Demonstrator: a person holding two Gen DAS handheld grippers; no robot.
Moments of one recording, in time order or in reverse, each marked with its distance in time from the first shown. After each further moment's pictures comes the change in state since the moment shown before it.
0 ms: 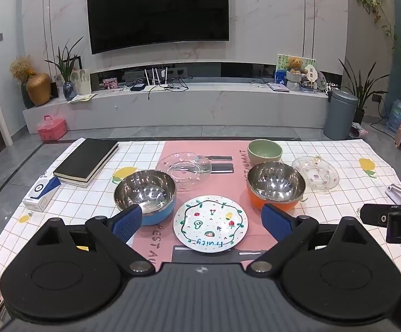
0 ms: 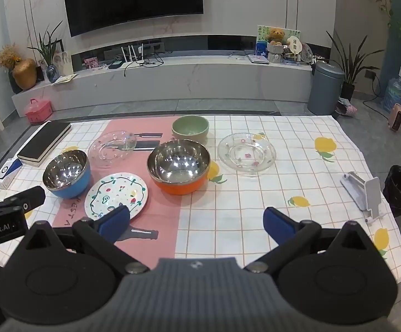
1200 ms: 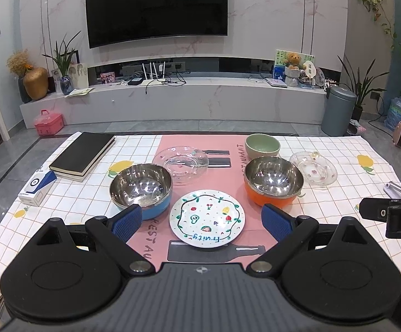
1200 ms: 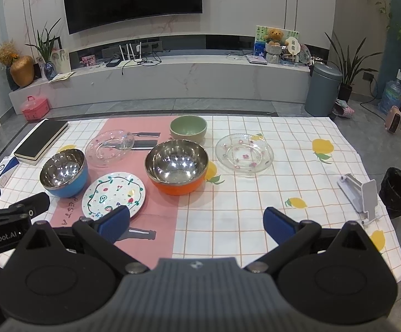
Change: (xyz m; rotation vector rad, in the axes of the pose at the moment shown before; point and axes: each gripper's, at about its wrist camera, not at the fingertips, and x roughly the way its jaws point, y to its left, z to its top) left arm 0.007 -0.002 -0.005 -0.006 0.023 -0.011; right arm 0.000 0.004 0.003 -0.008 0.024 -0.016
